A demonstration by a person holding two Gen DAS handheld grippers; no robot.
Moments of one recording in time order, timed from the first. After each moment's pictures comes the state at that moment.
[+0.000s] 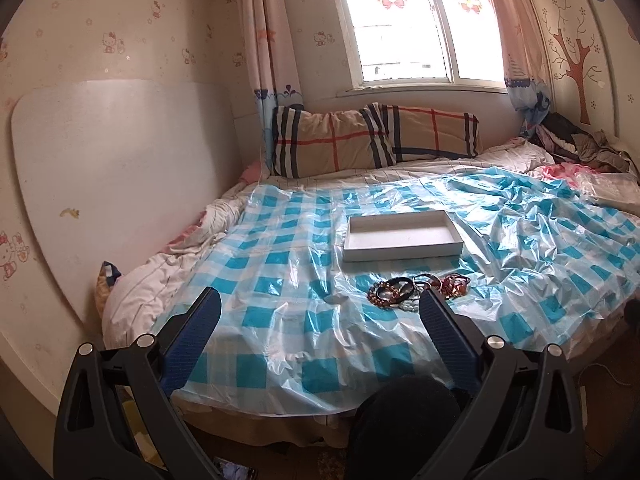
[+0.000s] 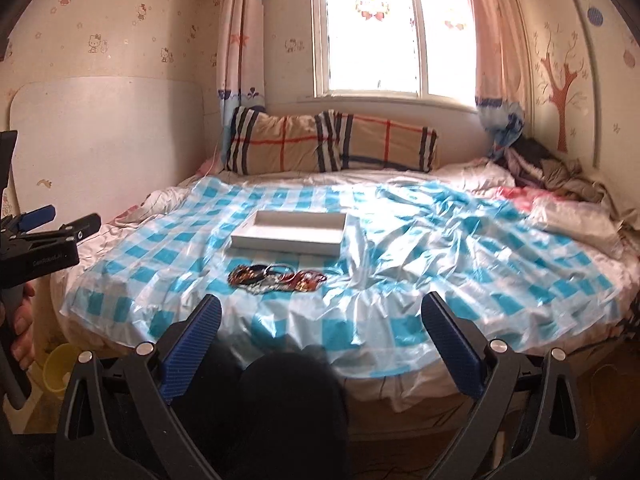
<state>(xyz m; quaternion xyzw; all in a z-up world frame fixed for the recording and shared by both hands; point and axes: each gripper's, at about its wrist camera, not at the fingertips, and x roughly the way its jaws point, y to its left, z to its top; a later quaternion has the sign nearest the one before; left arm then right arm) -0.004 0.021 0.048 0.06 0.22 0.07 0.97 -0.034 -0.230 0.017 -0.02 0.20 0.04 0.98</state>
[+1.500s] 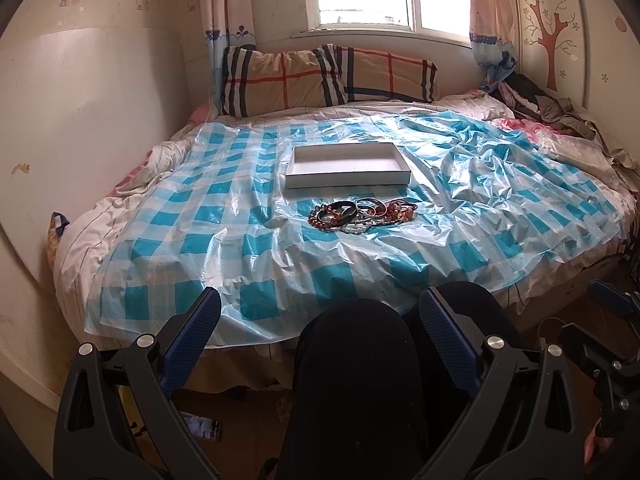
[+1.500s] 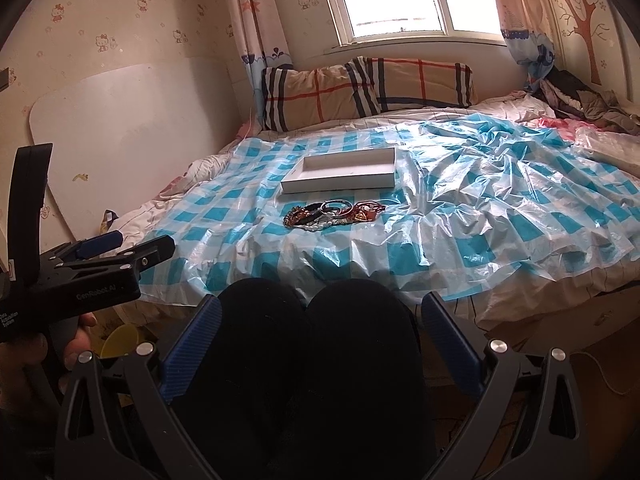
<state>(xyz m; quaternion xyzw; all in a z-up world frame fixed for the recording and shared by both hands) -0.017 -0.006 -0.009 0.05 0.33 0.00 0.94 -0.046 -0.212 -0.036 0.06 0.31 0.12 0.94</state>
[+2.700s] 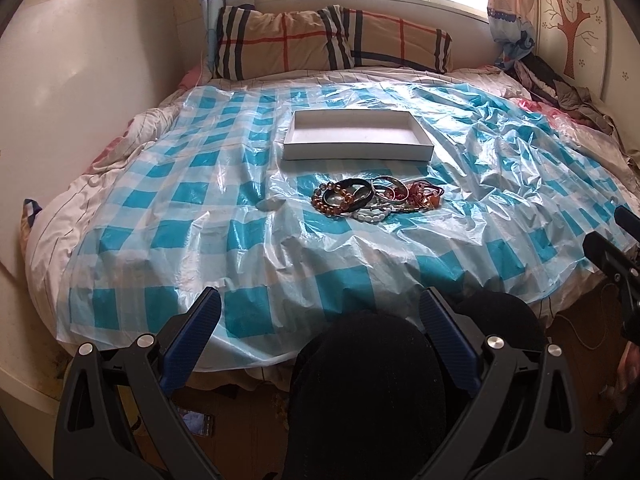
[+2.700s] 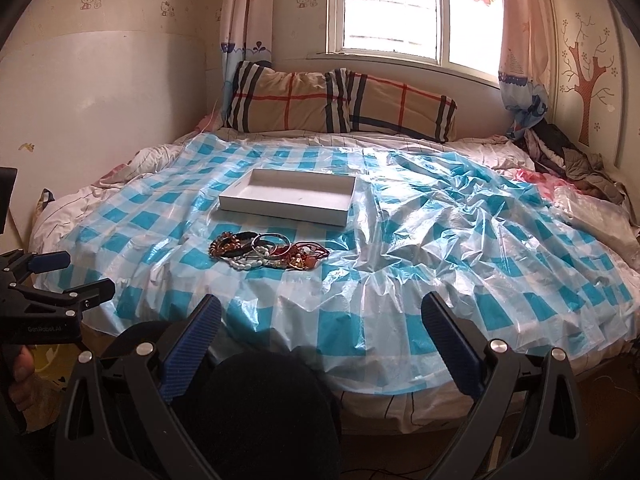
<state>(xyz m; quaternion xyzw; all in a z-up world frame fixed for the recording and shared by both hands) 0.079 0.009 -0.052 0.03 0.39 0.00 0.92 0.070 -0.220 -0.036 -0.04 0.29 0.06 0.95</state>
